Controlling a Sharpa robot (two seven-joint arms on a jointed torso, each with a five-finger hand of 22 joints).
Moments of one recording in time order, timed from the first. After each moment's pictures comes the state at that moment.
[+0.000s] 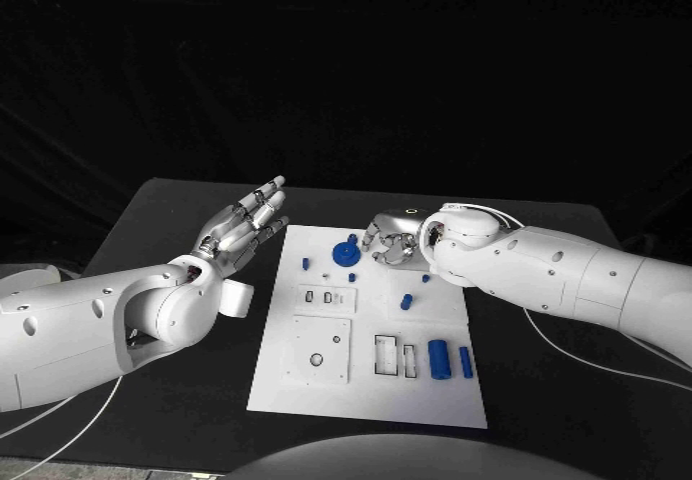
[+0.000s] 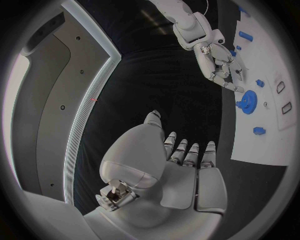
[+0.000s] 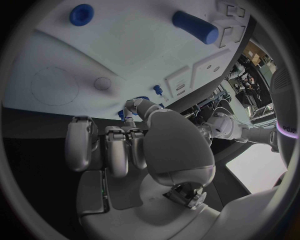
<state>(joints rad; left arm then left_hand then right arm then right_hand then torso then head) 1.19 -0.95 -0.22 1.62 0.06 -0.21 0.60 1.37 0.26 -0.25 0.28 0.39 0.25 0.01 0.04 0.03 0.01 0.05 0.14 0.02 0.00 0.11 0.00 0.00 0.16 0.01 0.25 0.01 0.00 1.17 -0.50 -0.10 1.14 -1.54 -0.11 -0.01 1.26 -0.06 0.40 -0.02 0.61 0.89 0.08 0.17 0.27 1.47 -0.01 1.57 1.31 1.46 -0.06 1.57 1.31 0.05 1.39 0.06 1.35 1.31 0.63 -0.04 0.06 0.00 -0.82</state>
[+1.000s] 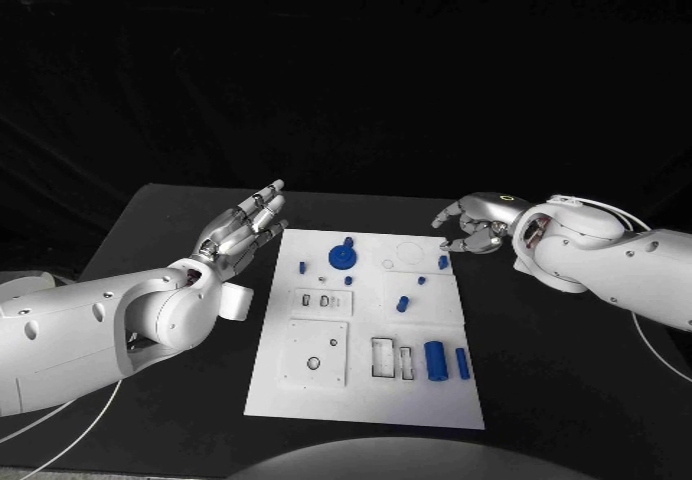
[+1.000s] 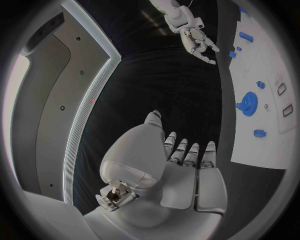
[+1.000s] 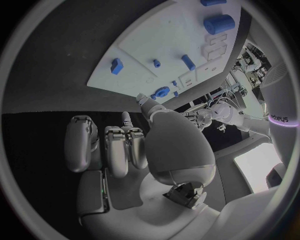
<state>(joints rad) 1.18 -0.94 -0.22 1.60 0.06 -0.21 0.59 1.38 0.26 -0.24 0.28 0.39 0.25 0.01 0.04 0.03 0.02 0.05 0.14 0.02 0.00 0.11 0.00 0.00 0.16 0.01 0.25 0.01 0.00 1.23 -0.90 -0.10 1.41 -1.50 -0.20 -0.05 1.23 -0.06 0.27 0.05 0.19 0.76 0.08 0.10 0.27 1.47 0.00 1.57 1.31 1.46 -0.05 1.57 1.31 0.05 1.40 0.07 1.35 1.31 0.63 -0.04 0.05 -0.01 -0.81</state>
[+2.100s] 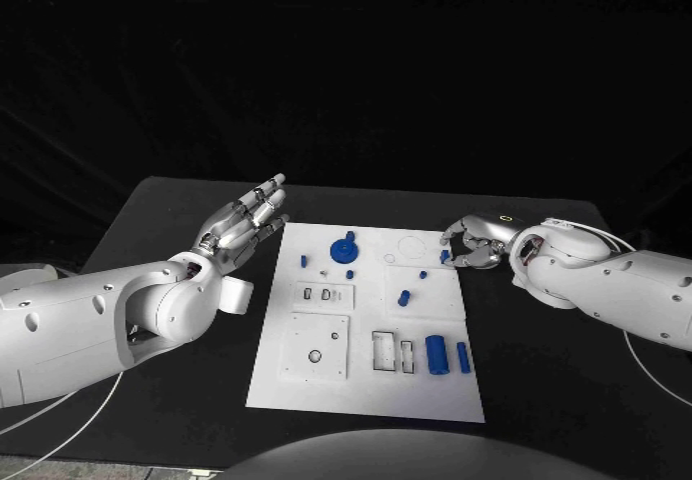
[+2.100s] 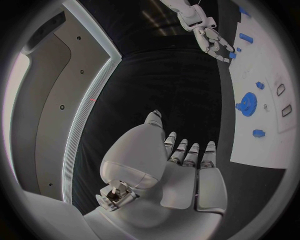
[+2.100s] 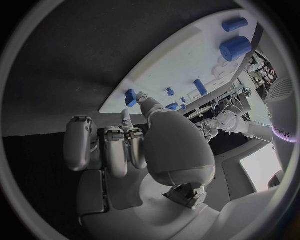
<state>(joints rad) 1.18 -0.94 -0.22 1.60 0.06 -0.19 0.59 1.39 0.26 -0.24 0.27 0.40 0.25 0.01 0.04 0.03 0.01 0.06 0.14 0.02 0.00 0.11 0.00 0.00 0.16 0.01 0.25 0.01 0.00 1.12 -0.85 -0.10 1.29 -1.52 -0.25 -0.03 1.26 -0.06 0.22 0.06 0.19 0.79 0.11 0.17 0.33 1.46 0.02 1.57 1.31 1.47 -0.04 1.57 1.31 0.05 1.41 0.07 1.33 1.31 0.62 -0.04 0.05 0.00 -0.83</state>
